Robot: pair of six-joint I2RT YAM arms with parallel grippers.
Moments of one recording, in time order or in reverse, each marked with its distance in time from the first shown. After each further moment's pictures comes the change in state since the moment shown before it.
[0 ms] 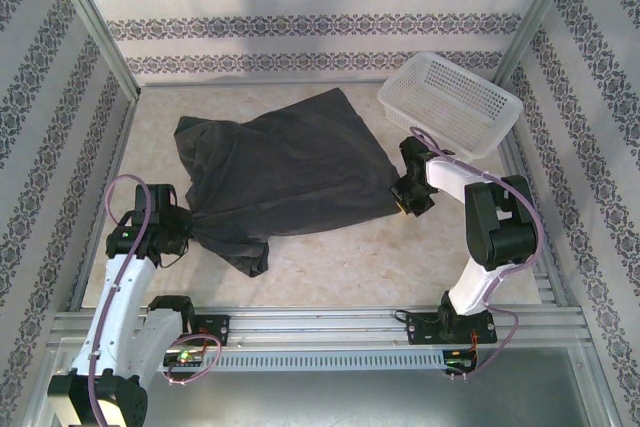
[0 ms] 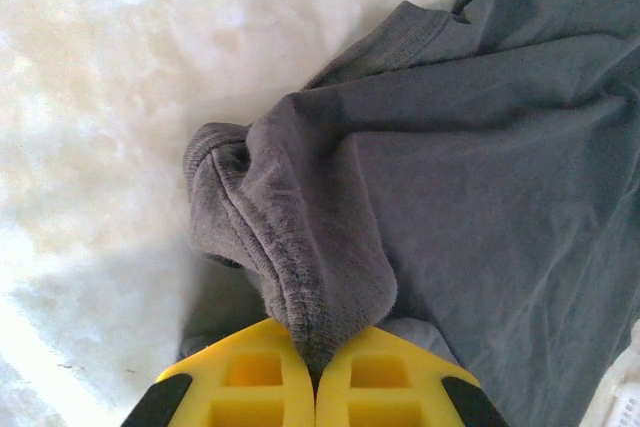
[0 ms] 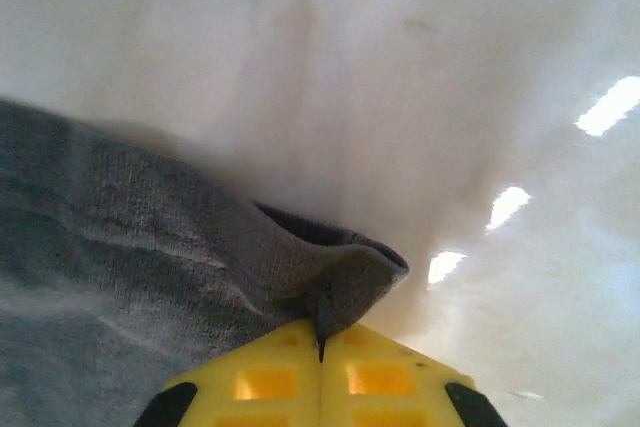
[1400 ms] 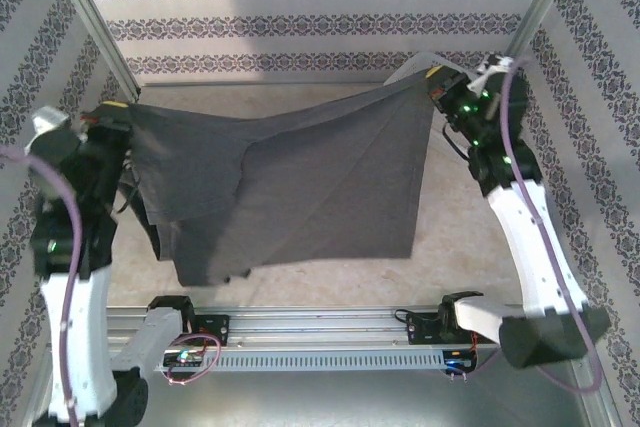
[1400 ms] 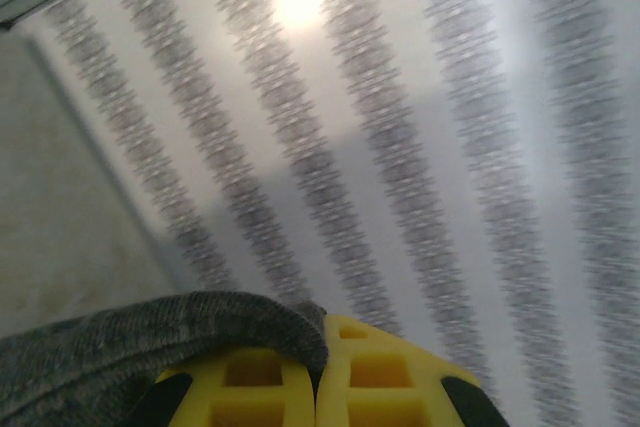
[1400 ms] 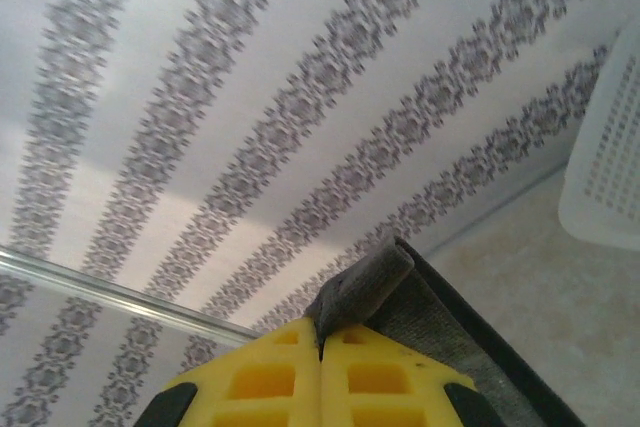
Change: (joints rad) left arm 0.029 0.133 0.742 0.209 -0.071 0.079; right arm -0.076 -0.524 0.291 0.431 -0.145 -0.188
